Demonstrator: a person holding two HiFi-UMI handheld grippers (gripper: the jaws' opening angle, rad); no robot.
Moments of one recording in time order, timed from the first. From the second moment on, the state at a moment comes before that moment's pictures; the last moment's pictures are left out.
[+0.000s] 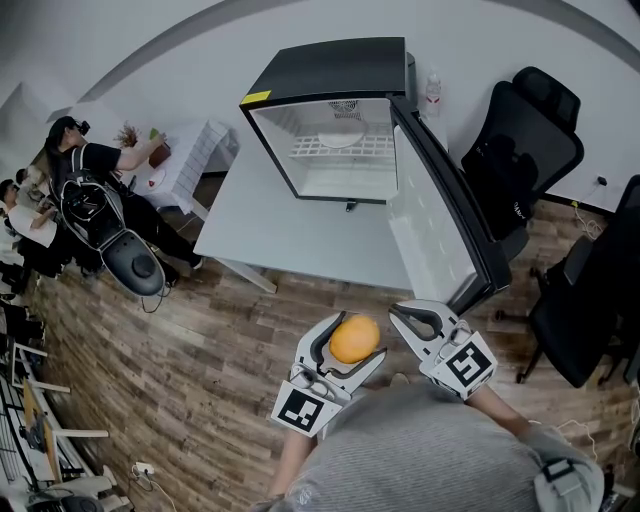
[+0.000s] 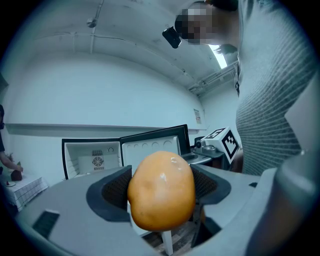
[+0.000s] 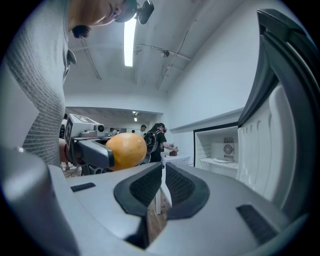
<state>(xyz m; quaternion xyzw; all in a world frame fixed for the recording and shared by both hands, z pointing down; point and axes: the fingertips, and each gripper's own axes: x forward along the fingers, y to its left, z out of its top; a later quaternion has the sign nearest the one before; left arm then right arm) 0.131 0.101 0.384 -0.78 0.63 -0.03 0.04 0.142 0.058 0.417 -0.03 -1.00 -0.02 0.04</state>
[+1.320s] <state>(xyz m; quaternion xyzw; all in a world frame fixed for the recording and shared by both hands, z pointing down) -0.002 0.040 0.377 -0.81 0.58 -0.03 0.04 0.022 0.002 0.419 0.04 -1.00 0.00 0.05</state>
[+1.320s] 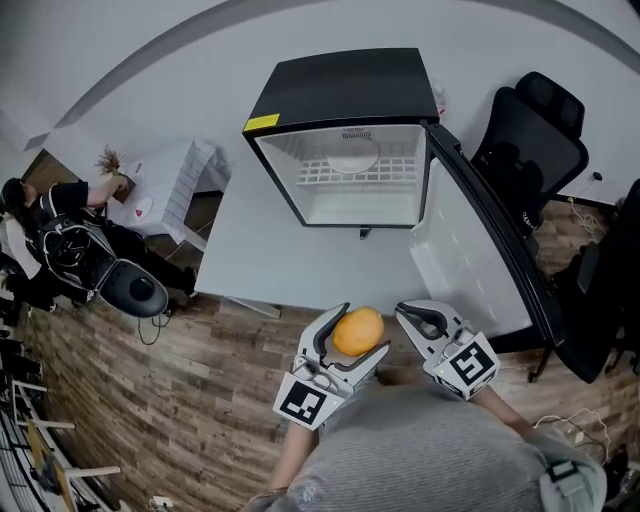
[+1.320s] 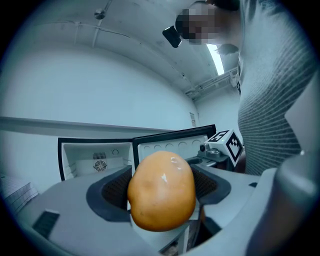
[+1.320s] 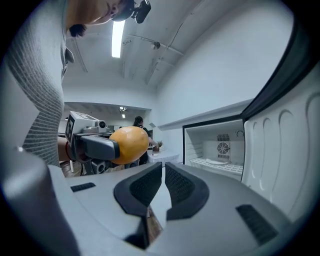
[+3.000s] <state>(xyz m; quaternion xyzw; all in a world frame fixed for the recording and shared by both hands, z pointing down) -0.146 -0.069 0.401 -0.87 0.50 -0.02 0.02 -0.104 -0.098 0.421 0.16 -0.99 -0.01 0.04</state>
